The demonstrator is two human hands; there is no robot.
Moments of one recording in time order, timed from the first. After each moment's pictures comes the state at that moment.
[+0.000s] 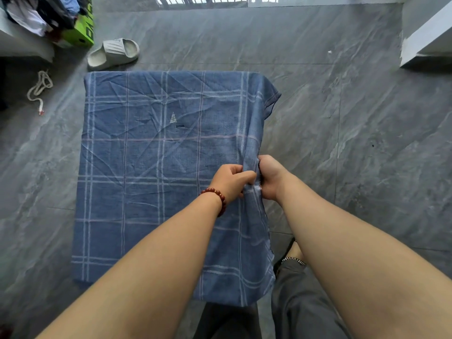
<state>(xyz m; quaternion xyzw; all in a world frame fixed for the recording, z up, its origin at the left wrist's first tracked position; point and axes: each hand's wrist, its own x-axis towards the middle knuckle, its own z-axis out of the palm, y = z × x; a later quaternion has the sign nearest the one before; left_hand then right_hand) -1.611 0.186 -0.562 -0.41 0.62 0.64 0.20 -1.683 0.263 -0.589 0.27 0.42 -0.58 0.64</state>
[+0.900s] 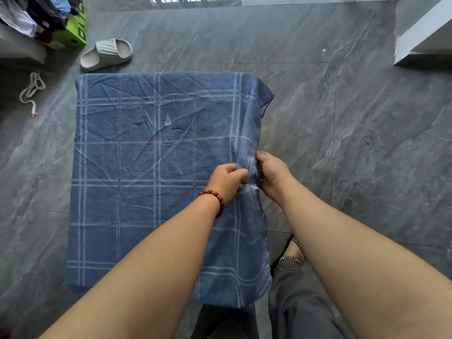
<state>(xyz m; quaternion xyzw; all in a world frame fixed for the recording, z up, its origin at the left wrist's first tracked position) -1.620 0.190 -0.564 -0.43 0.61 0.63 0.19 -1.689 0.271 -0.592 0.30 0.54 -0.62 0.48</state>
